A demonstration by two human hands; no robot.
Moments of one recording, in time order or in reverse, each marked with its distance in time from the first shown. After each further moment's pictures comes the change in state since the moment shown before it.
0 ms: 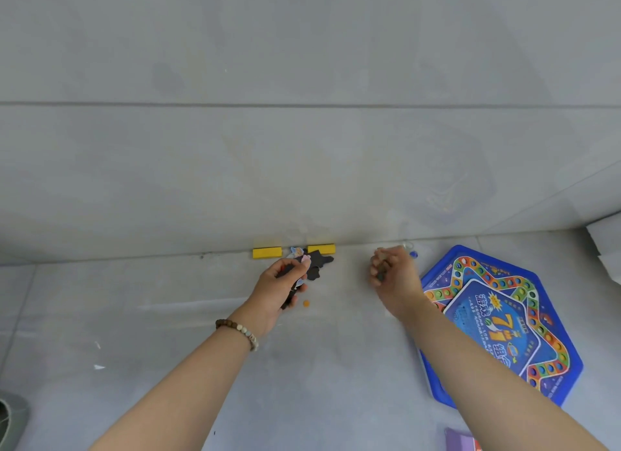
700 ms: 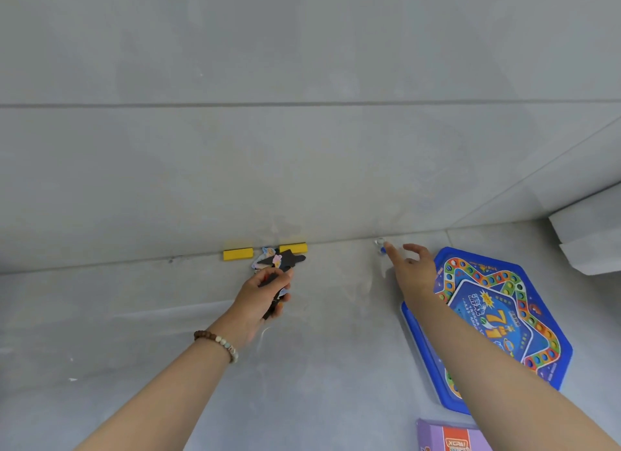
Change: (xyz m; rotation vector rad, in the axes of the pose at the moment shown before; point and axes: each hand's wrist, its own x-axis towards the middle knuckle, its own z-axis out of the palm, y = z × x) left_hand -0.002 -0.015 0.017 0.019 -0.010 -0.051; right_hand 0.011 -0.032 -0.059 -0.590 0.408 -0.361
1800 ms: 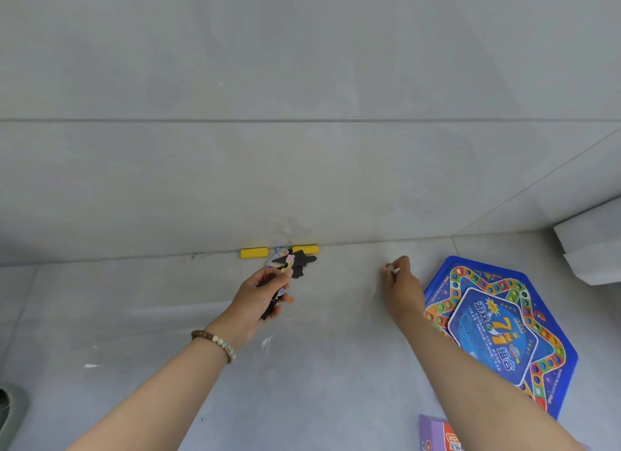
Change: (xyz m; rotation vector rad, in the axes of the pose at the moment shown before) left_hand -0.035 0.013 -0.016 -0.010 0.056 0.033; right_hand -0.009 0.037 0.012 -0.545 -0.119 -0.323
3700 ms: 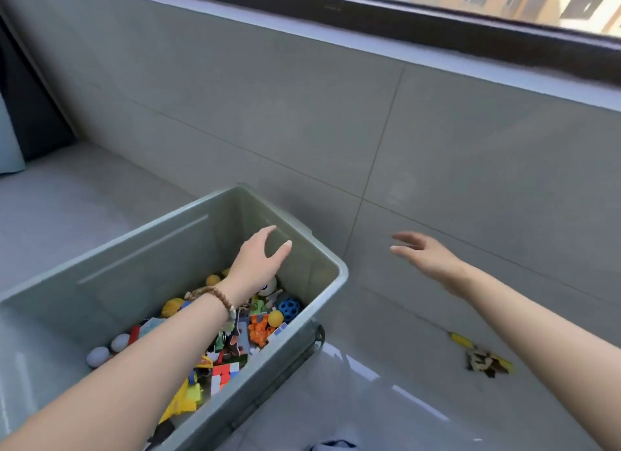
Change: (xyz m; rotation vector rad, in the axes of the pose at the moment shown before) left_hand -0.344 0.102 -0.401 0.554 0.696 0.604; right_hand -0.342 -0.454 -0.032 0.050 -0.665 -0.694
